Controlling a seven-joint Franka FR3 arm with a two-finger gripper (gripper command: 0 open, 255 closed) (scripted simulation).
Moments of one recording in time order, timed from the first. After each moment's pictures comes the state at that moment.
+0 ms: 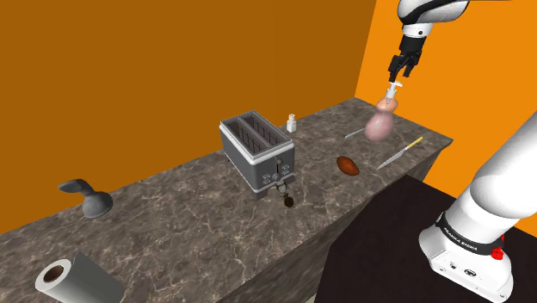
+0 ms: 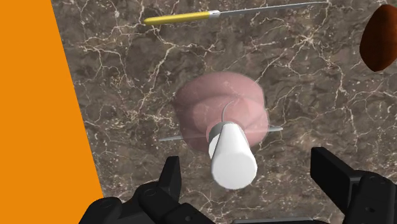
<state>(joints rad) -0.15 -0.06 -0.57 -1.97 -0.03 1.95 -0.52</state>
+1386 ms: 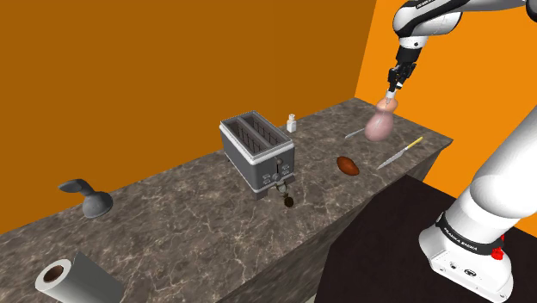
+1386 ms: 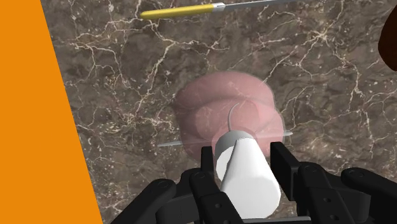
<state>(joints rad) -0.16 -0.02 -0.58 -2.03 0.00 2.04 -0.54</state>
